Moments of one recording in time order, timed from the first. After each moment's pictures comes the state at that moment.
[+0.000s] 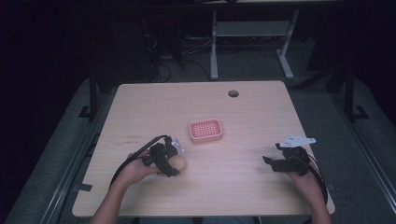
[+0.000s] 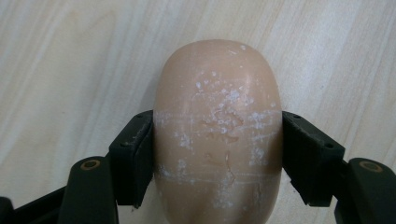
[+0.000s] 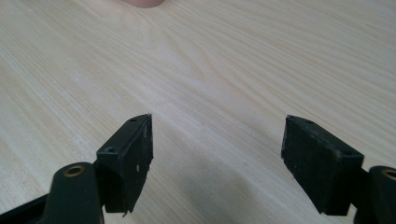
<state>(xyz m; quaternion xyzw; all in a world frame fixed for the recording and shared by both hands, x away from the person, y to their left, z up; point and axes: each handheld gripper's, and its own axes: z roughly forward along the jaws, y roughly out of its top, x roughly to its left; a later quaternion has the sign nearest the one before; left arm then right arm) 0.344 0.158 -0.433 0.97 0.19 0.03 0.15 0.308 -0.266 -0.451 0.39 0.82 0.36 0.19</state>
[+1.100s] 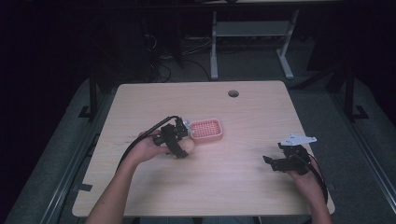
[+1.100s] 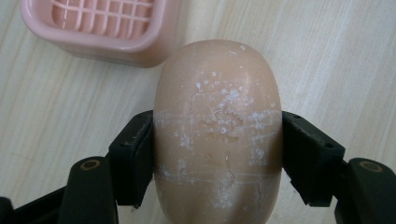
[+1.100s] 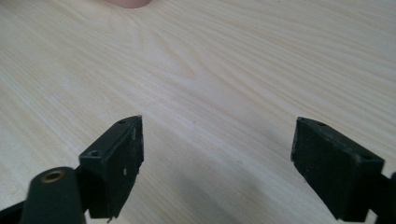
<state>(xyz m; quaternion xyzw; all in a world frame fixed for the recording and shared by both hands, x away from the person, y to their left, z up) 0.394 0.126 -0.402 0.98 0.16 0.03 0.15 0.312 -0.269 -0.453 0.42 0.81 0.36 0.19</state>
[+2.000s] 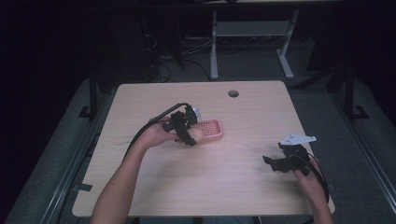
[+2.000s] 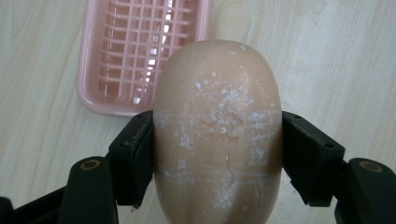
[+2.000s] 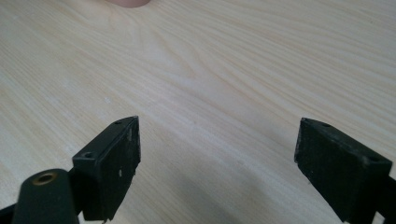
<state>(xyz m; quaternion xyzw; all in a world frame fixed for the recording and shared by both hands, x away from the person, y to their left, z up) 0.426 0.096 -0.382 0.98 0.14 0.03 0.16 0.313 -0.269 -0.453 0.42 0.81 0.36 0.18</state>
